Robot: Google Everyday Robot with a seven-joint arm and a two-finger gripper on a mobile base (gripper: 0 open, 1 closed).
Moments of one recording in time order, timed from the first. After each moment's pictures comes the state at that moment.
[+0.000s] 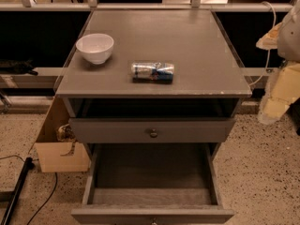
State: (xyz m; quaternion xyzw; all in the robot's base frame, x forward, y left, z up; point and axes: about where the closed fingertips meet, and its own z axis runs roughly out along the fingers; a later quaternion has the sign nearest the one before) arm 0.438 -0.217 0.976 -0.60 0.78 -0.03 0.16
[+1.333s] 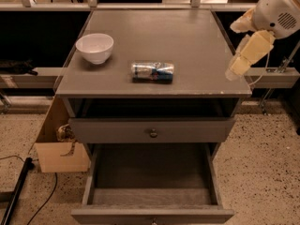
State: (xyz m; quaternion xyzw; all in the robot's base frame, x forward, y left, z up) arm 0.547 -0.193 0.971 -0.58 0.77 0.10 0.25
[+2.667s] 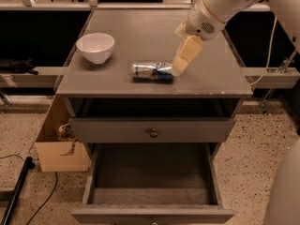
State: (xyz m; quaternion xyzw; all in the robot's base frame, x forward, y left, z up) arm 0.638 -0.084 0.914 -0.63 0.72 0.14 0.25
